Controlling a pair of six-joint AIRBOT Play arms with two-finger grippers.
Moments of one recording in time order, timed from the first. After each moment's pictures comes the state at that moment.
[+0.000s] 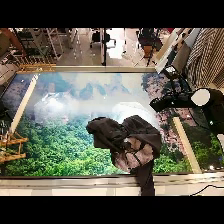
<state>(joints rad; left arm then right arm) 0.41 -1.38 1.73 1.43 -1.79 -1.83 0.04 -1.22 1.39 -1.29 1.08 1.10</state>
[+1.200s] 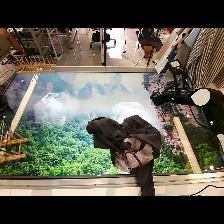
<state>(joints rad) 0.39 -1.32 1.73 1.31 -1.65 -1.70 0.04 -1.21 1.39 -1.26 0.95 1.15</state>
